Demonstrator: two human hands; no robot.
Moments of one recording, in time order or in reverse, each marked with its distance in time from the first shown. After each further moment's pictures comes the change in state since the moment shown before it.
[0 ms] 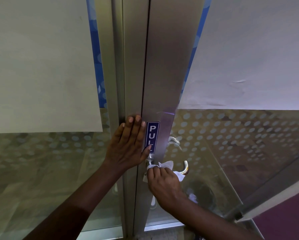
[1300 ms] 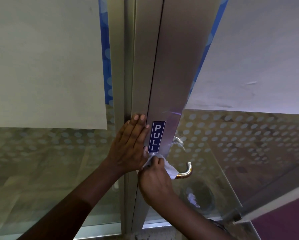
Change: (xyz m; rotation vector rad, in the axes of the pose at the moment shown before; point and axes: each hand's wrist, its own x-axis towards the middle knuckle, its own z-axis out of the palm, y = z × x) left_hand 0.004 -0.007 -0.012 -0.358 0.033 -0.018; right_hand 0.037 -0.032 -0.030 0.455 -0.346 0.432
